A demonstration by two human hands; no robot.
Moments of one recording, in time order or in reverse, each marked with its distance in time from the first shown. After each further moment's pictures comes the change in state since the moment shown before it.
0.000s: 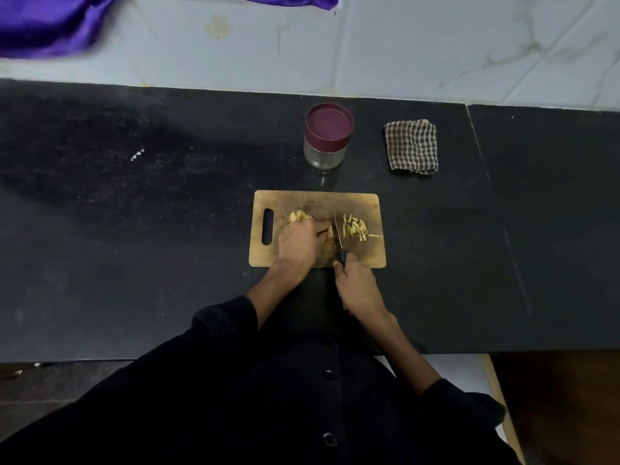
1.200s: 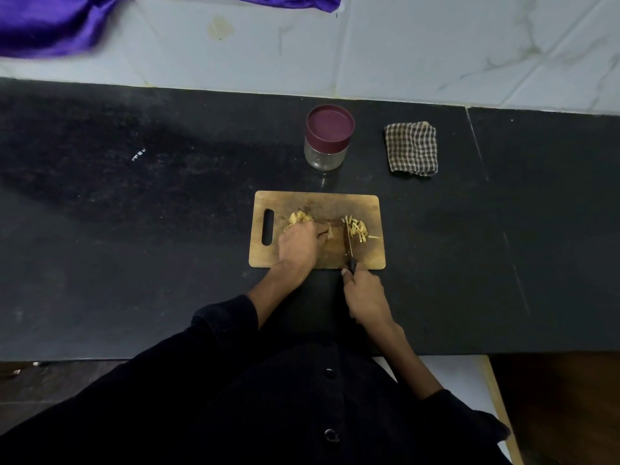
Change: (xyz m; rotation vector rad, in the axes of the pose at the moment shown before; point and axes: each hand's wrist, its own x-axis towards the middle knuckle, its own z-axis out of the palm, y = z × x) left_hand 0.007 -0.006 0.010 0.108 0.007 -0.006; right_hand -0.003 0.020 0.000 0.033 0.012 0.076
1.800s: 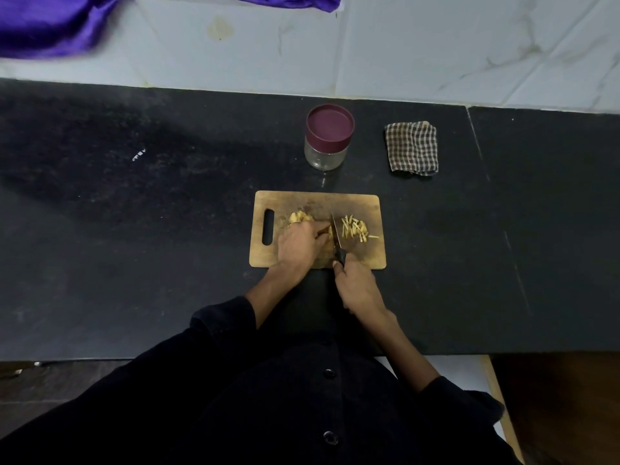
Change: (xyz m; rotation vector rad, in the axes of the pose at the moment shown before) left_hand -0.006 -0.002 -0.005 -0.165 0.058 0.083; right_hand 0.005 -0.022 0.000 -0.064 -0.019 -0.067
